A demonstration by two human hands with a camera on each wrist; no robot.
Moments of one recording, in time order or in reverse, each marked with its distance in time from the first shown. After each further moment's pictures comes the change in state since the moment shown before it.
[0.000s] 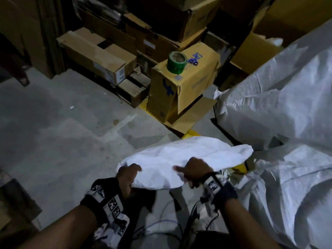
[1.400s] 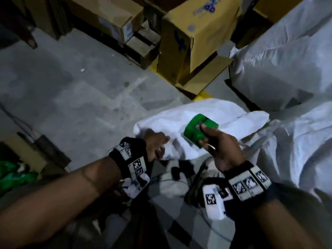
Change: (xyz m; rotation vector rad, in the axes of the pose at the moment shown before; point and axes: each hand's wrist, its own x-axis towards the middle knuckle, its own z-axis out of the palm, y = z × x) left_hand -0.082 -0.039 -0.007 0.219 -0.200 -0.023; right_hand -0.128 -0.005 0.036 1.498 0.194 0.064
